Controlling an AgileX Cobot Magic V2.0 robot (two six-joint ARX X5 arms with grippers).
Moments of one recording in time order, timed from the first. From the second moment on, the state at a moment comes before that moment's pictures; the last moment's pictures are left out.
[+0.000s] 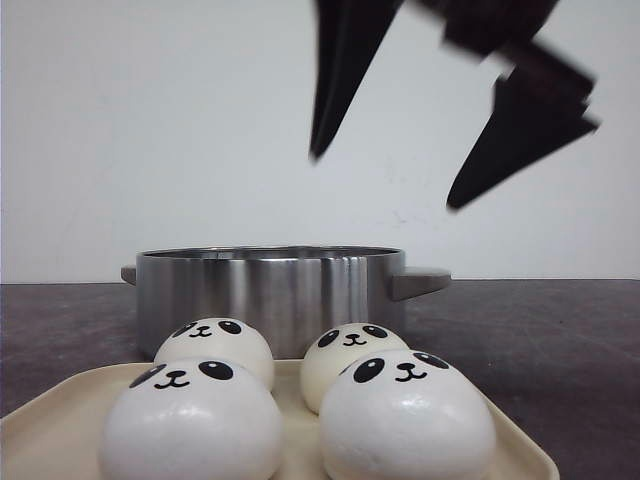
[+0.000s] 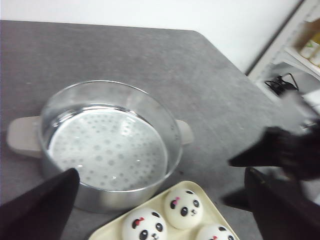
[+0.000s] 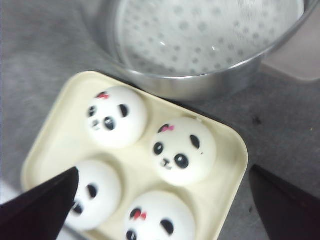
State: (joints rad) left arm -0.38 0.65 0.91 -0.63 0.35 -0.22; right arm 0.86 1.31 1.00 -0.65 -0.01 0.54
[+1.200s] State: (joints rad) left arm -0.45 0.65 0.91 -0.68 0.26 -0.18; right arm 0.78 1.80 1.18 -0.75 -0.17 0.55
